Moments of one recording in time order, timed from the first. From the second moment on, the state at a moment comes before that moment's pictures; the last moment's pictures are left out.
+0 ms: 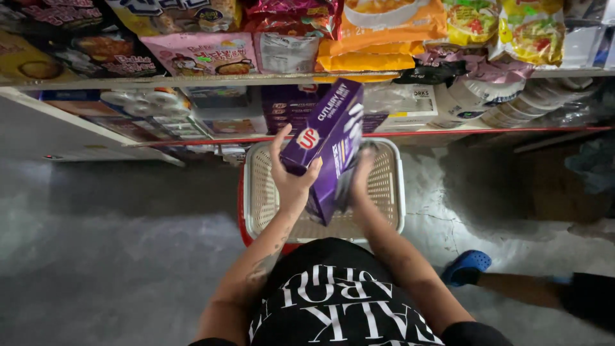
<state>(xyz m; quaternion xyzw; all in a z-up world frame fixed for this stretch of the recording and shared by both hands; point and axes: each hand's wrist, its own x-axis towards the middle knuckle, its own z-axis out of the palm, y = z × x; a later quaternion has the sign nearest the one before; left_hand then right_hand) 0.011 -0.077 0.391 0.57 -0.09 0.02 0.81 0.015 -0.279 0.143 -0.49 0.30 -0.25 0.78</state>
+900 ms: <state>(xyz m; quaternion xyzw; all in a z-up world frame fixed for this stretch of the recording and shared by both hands) 0.023 0.021 0.461 0.64 -0.55 0.00 0.53 -0.087 -0.244 0.129 -0.03 0.07 0.12 0.99</state>
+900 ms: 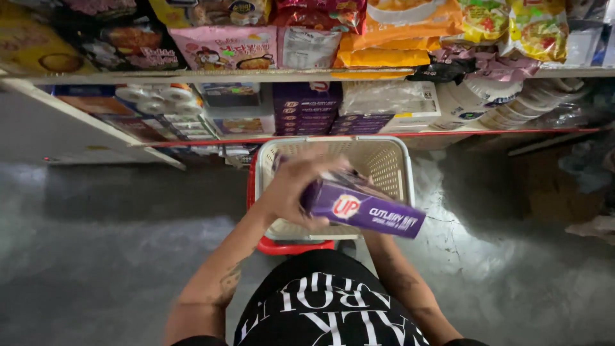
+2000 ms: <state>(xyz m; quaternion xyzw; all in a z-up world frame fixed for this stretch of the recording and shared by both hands) -0.069 -0.058 0.395 0.76 -0.09 0.01 0.64 -0.096 -0.363 0.336 -0.46 0.19 -0.29 0.82</state>
